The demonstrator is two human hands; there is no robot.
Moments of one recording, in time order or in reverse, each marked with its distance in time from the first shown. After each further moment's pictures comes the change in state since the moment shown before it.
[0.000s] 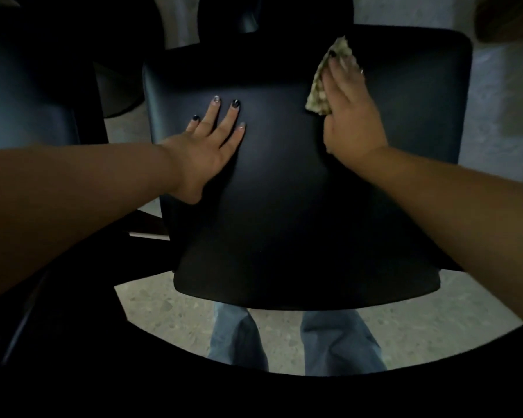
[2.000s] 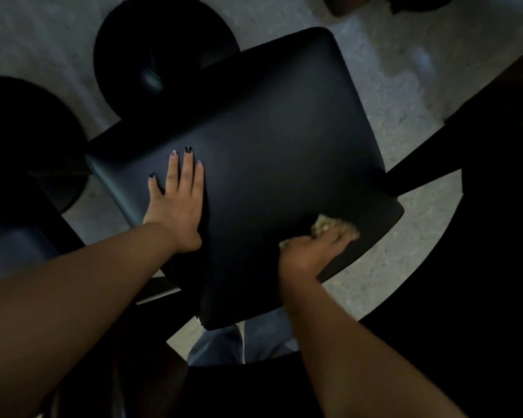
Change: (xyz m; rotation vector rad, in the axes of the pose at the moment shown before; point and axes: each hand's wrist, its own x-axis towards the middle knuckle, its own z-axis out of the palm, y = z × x) left_hand 0.001 0.017 0.004 -0.009 0.088 -0.067; right_hand -0.152 -0.156 0.035 0.750 0.614 1.713
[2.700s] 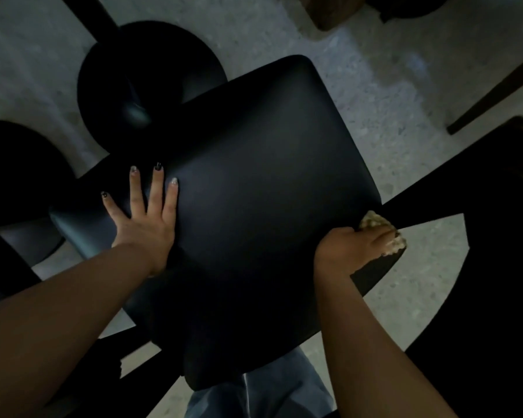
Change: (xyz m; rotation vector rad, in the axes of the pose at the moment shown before) left_hand 0.055 -0.010 -0.020 0.100 -0.111 -0.173; right_hand 0.127 -0.037 0.006 -0.185 0.311 -0.078
